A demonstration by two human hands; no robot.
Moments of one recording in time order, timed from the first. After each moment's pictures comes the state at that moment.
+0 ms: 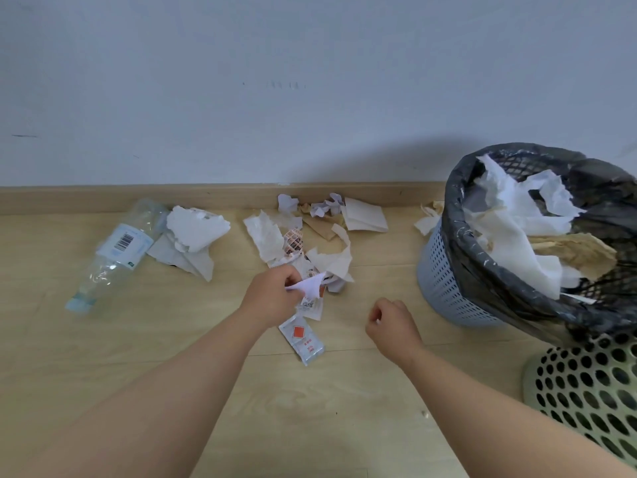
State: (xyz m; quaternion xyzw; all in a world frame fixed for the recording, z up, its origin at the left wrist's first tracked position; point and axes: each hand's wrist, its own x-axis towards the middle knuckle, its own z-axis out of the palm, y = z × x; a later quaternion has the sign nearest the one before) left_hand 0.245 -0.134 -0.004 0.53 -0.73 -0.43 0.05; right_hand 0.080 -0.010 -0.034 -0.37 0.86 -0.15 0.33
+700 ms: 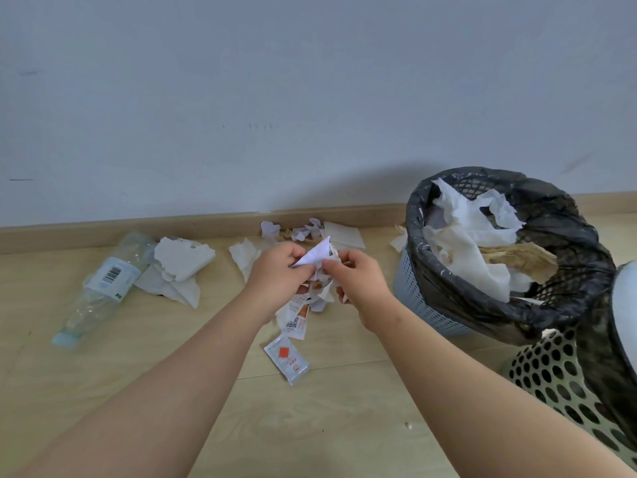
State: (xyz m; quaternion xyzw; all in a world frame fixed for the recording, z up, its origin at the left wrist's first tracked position) left_hand 0.204 -0.127 0.075 0.49 -0.66 -0.54 0.18; right_hand 0.089 -0.058 0.066 -0.25 0.72 -0.48 0.43
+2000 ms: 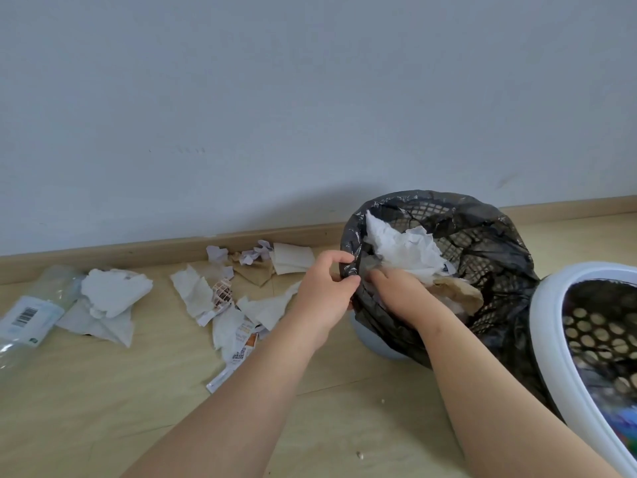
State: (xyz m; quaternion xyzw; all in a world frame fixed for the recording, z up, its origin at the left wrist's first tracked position) left_hand 0.087 -0.061 0.103 0.43 -0.58 -0.66 0.19; right_hand -0.026 -0.009 0.103 -0.38 0.87 -0.12 0.27
